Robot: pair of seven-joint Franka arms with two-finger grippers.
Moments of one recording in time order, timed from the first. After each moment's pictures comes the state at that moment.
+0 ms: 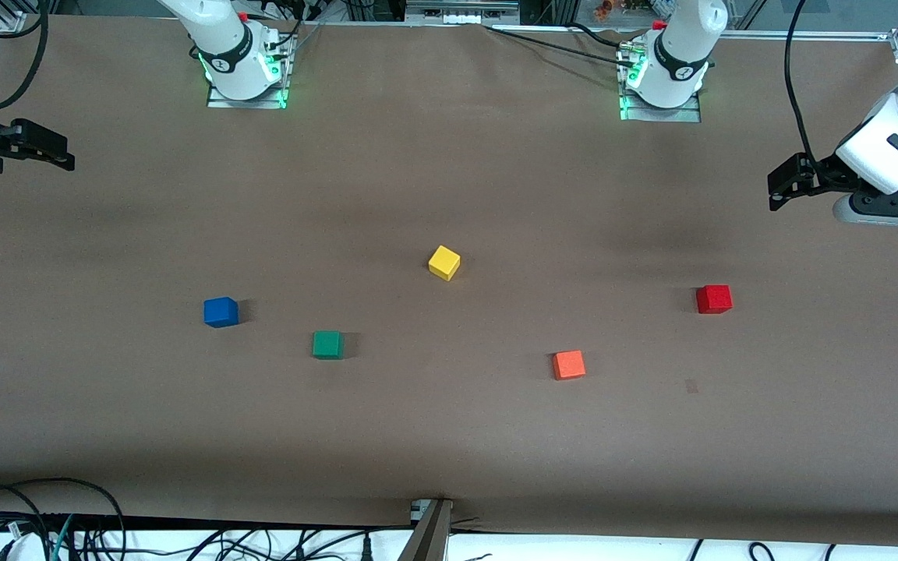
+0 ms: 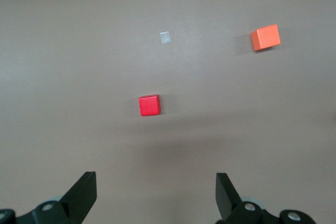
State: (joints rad) left arm -0.04 0.02 -0.05 -1.61 0.06 1.61 0.01; right arm 0.02 0.09 -0.03 -1.43 -0.03 1.34 -0.08
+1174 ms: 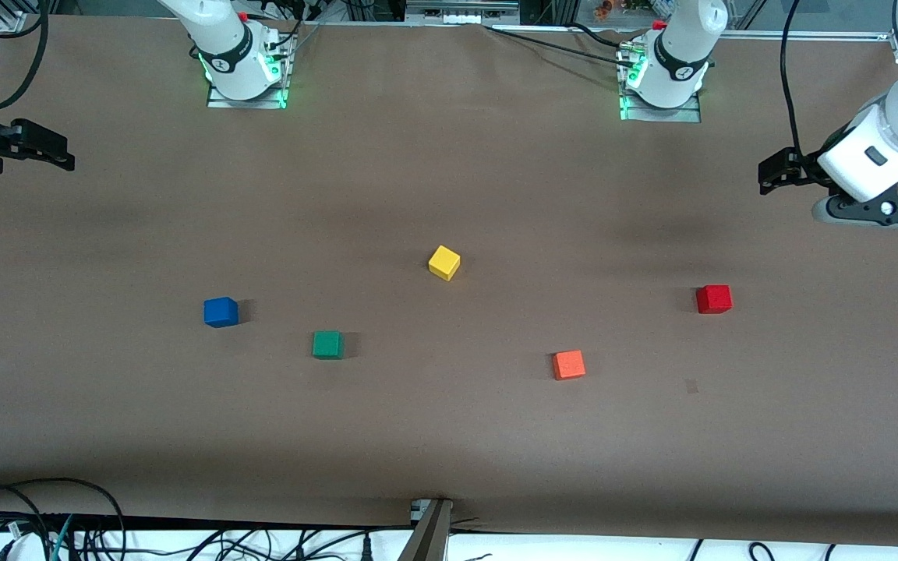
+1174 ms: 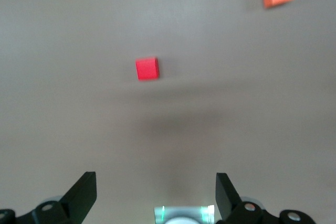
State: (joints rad) left arm -0.04 0.05 -0.04 -1.62 0.06 1.44 0.01; right arm 0.02 0.09 -0.03 -1.43 -0.03 1.34 -0.08
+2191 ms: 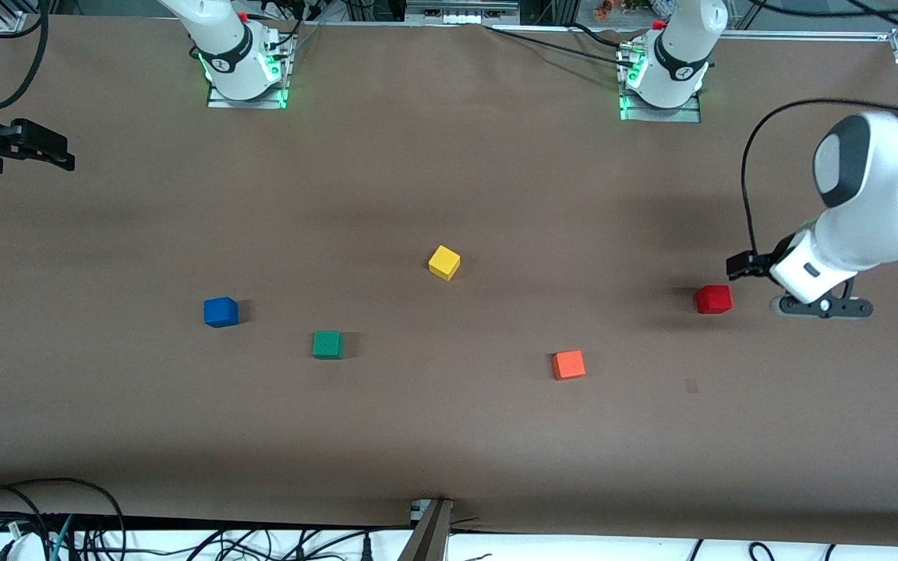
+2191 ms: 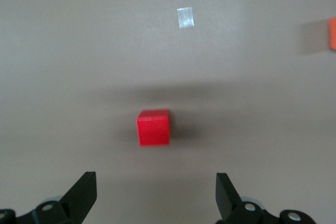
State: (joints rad) left arm 0.04 0.30 -0.03 -1.84 0.06 2.03 0.01; right arm 0.02 0.09 -0.03 -1.43 -0.03 1.34 -0.08
